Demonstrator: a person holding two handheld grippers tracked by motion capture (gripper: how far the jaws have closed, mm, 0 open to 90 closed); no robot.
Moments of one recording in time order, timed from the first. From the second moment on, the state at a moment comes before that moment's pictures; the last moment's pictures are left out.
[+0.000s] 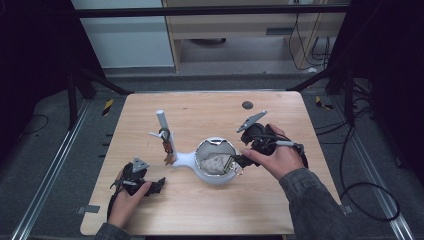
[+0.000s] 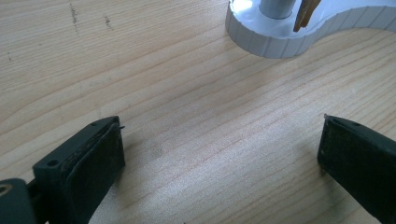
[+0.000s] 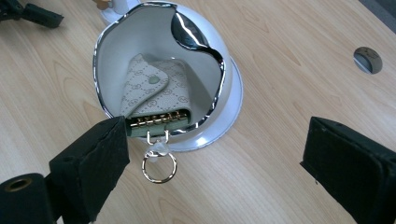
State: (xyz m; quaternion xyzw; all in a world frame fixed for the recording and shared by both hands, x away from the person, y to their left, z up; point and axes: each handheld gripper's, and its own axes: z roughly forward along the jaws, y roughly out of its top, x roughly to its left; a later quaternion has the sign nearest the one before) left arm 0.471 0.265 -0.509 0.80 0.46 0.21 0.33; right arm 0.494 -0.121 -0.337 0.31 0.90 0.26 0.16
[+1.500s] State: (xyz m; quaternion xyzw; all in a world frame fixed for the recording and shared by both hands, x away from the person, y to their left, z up) left arm 0.470 0.265 -0.509 0.80 0.46 0.20 0.33; right arm 0.494 -0.224 -0.385 0.43 0.81 0.33 0.21
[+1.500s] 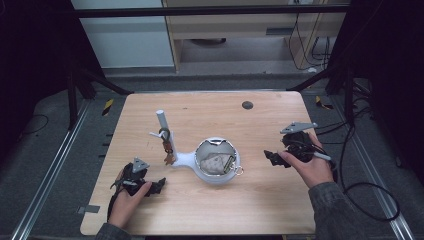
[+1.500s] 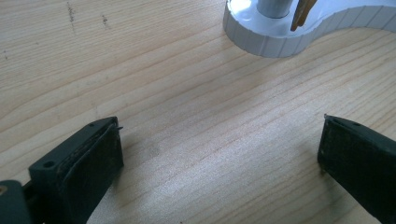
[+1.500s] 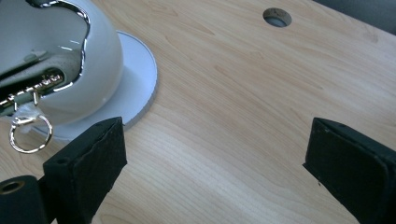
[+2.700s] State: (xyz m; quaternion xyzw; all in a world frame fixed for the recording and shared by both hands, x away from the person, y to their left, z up) left arm 0.470 0.265 -0.509 0.80 0.46 0.20 0.33; right arm 0.480 -0.268 -0.452 0.48 0.80 0.31 0.20
